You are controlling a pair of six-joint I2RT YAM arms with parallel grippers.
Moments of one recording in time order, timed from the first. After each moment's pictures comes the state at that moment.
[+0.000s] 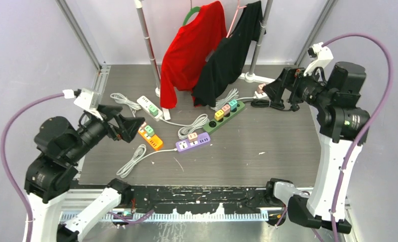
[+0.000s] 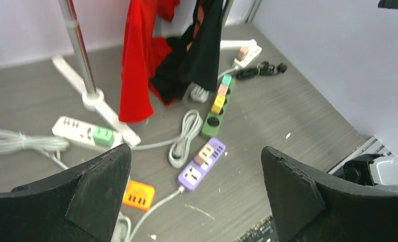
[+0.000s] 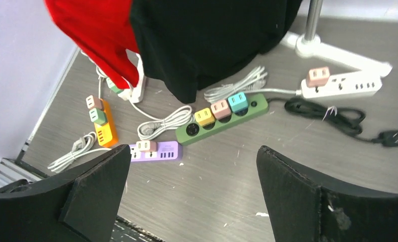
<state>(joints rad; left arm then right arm) -0.43 0.70 1.45 -0.82 0.16 -0.18 -0.17 1.10 1.81 -1.09 -0.59 0.06</state>
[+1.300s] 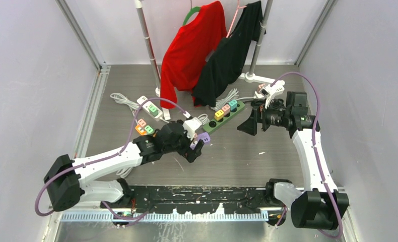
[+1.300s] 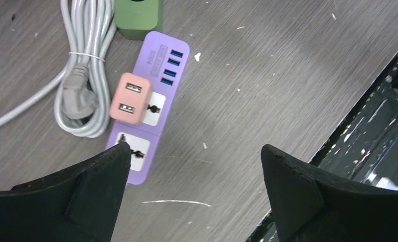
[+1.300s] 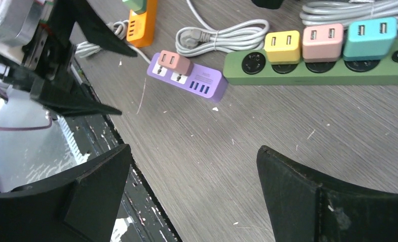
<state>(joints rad) -0.98 1.21 0.78 -0.21 -0.06 -0.17 -0.09 1.07 0.97 -0.73 -0.97 -0.24</state>
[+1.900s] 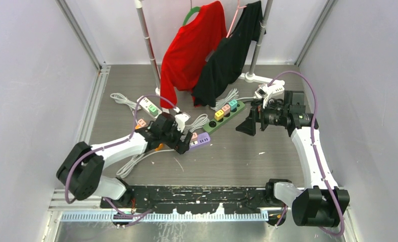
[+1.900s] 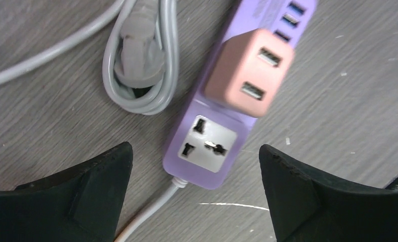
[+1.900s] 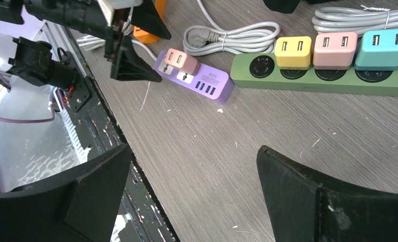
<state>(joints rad) -0.68 1.37 0.71 -0.14 0.15 -0.06 -0.05 1.09 0.99 -0.74 -1.00 -0.29</state>
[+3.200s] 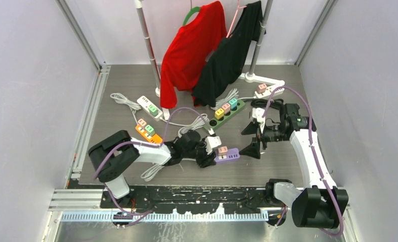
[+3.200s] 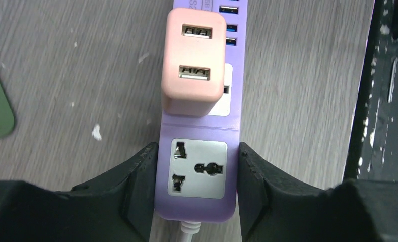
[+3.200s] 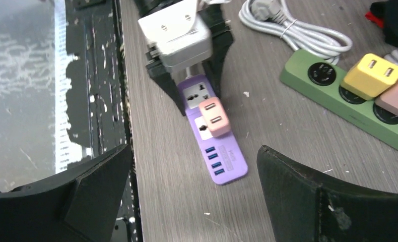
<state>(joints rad) -1.00 1.67 0.67 0.42 0.31 0.11 -0.06 1.08 0.93 -1.15 -1.16 -1.12</state>
